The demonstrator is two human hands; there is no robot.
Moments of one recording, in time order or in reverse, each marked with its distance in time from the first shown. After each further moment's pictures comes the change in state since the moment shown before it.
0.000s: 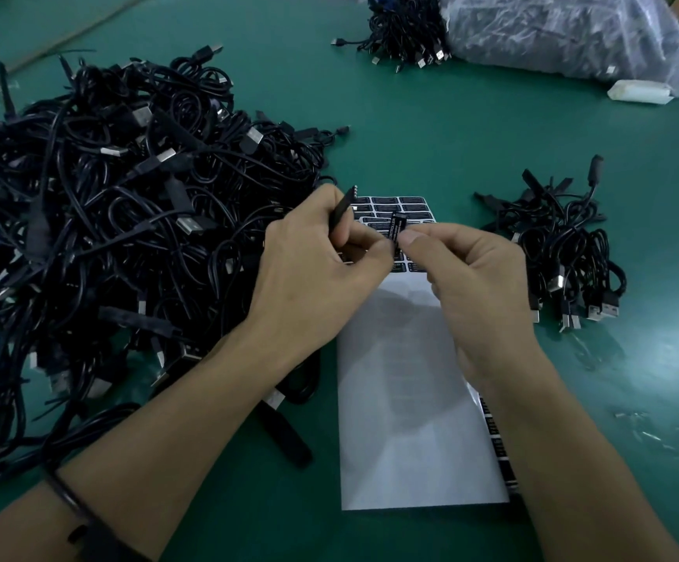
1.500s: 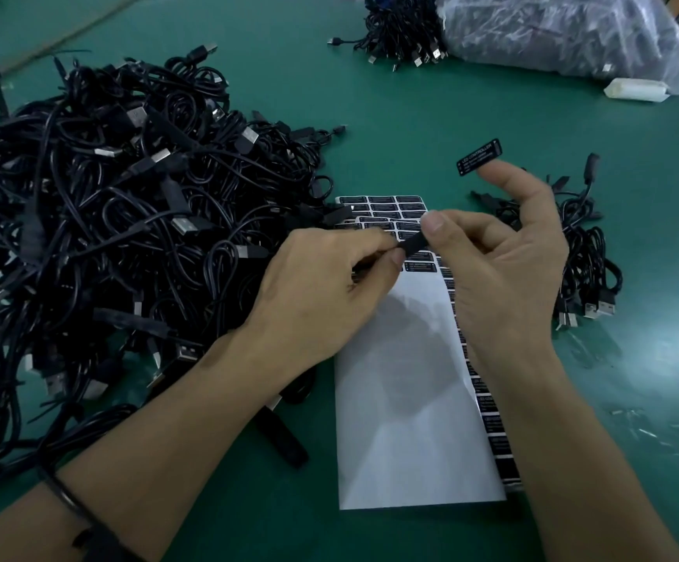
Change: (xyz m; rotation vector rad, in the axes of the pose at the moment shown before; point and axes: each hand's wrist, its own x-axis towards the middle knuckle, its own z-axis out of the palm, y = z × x) left_hand -0.001 -0.007 -0.001 0.221 -0.247 0.182; right_hand 0.005 0.001 -0.009 0.119 0.113 -0.202
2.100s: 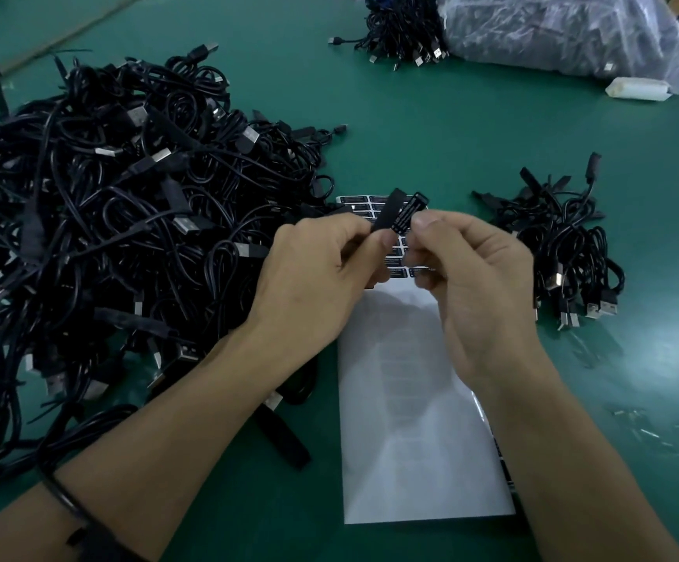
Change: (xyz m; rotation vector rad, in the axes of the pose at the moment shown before) left_hand 0.001 -0.003 0.001 -0.144 0.096 -0.190; right_hand -0.006 0.001 0.010 0.067 -0.038 0.251
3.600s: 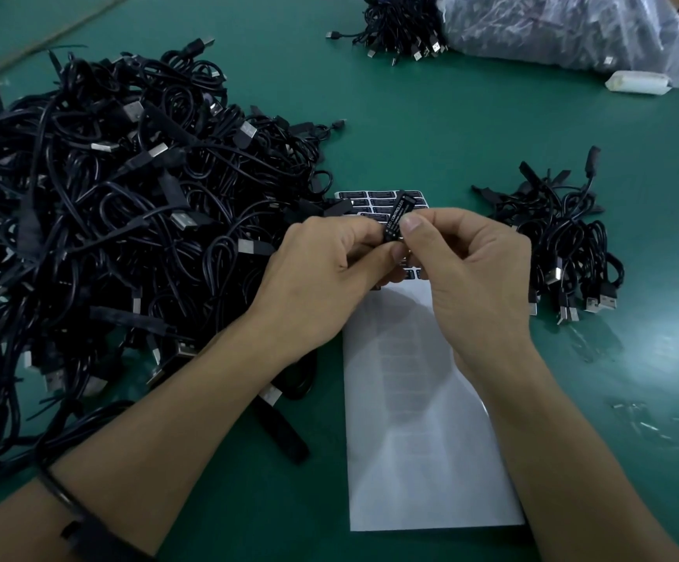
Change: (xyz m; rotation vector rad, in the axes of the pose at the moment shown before) left_hand 0.002 -0.006 0.003 -0.188 -0.176 -0.042; right_hand 0.000 0.003 0.000 -0.173 -0.023 -0.170
